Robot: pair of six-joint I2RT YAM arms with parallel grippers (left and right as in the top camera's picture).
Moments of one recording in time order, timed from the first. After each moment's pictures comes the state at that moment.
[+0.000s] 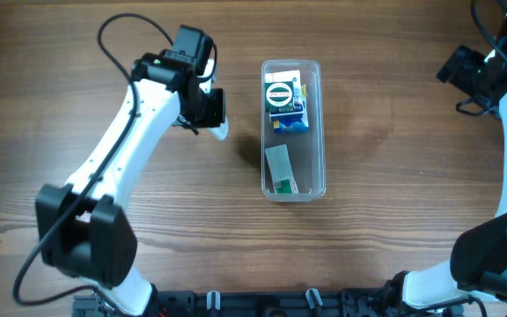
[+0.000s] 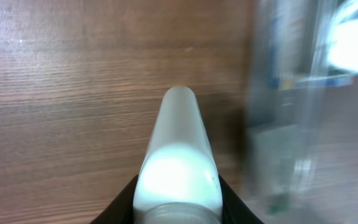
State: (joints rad) left arm -0.32 1.80 1.57 -1.08 0.14 -0.33; right arm -0.28 1.70 1.61 -0.98 0.12 0.34
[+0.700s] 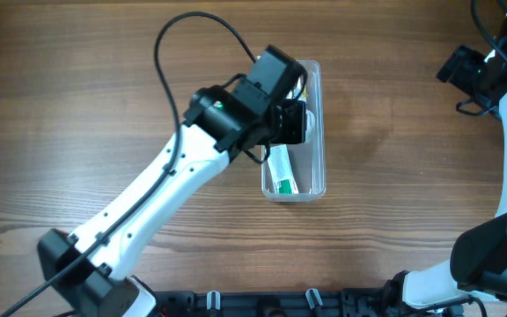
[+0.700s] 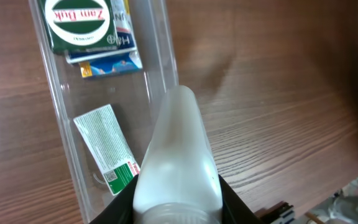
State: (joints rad) left arm -0.73 1.68 1.66 -0.97 0.14 -0.65; right arm -0.28 1.70 1.61 -0.98 0.12 0.34
